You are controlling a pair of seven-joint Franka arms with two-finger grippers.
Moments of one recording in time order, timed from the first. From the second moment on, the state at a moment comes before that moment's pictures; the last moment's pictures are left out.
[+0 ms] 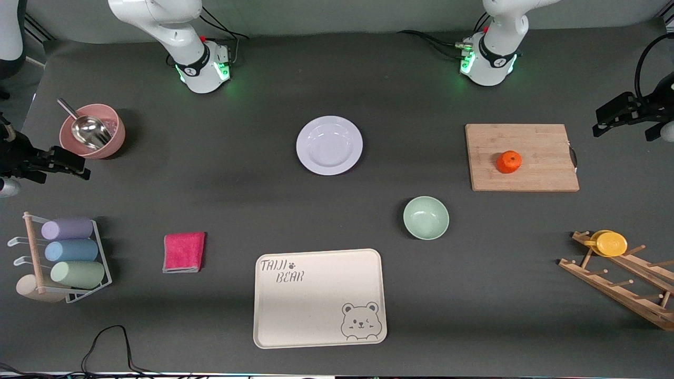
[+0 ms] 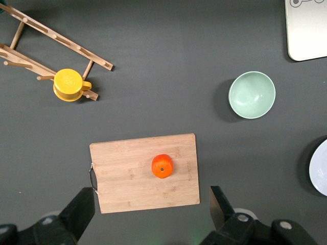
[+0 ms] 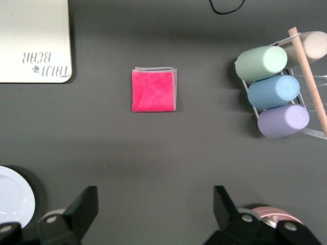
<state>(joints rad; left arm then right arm) 0.29 -0.05 -0.27 -1.57 -0.04 1.51 0.12 0.00 0.09 -0.05 -1.53 0.01 1.61 -0.09</state>
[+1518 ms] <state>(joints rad) 0.29 -0.12 -0.27 -2.22 -0.01 2.00 0.11 0.11 -0.16 -0.05 -1.78 0.01 1.63 0.11</state>
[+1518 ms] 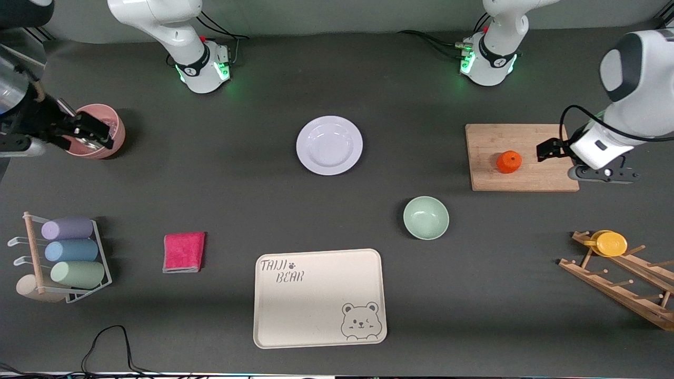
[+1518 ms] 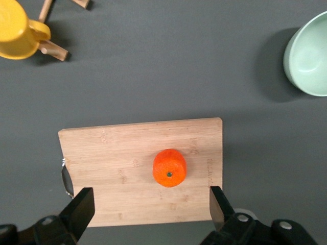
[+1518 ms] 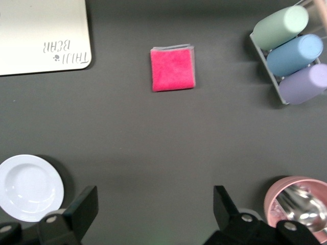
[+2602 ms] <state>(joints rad) 0.29 -0.09 -0.27 -2.69 -0.01 2.62 0.07 0.40 -0.46 -0.04 -2.17 0.01 1.74 0.42</state>
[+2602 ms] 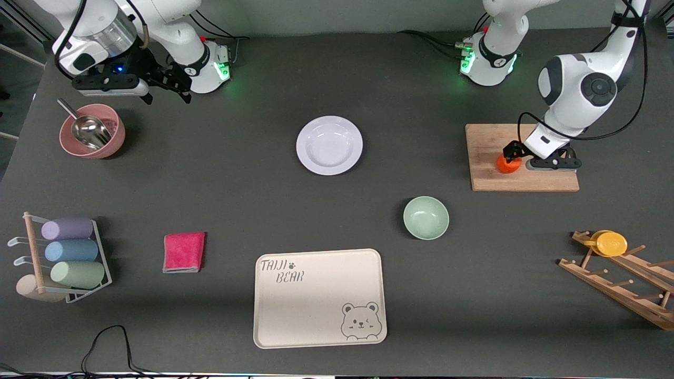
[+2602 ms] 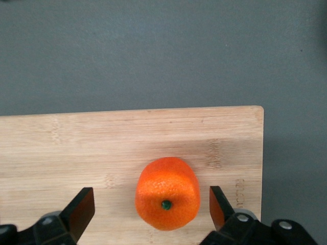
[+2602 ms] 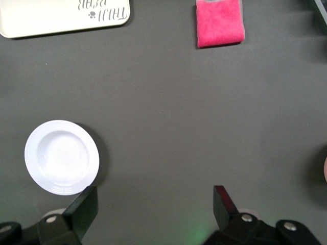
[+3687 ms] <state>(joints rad) 0.28 0.03 -0.27 -2.73 -0.01 2.76 0.04 0.40 -0.46 -0.25 -2.54 0.52 1.98 0.00</state>
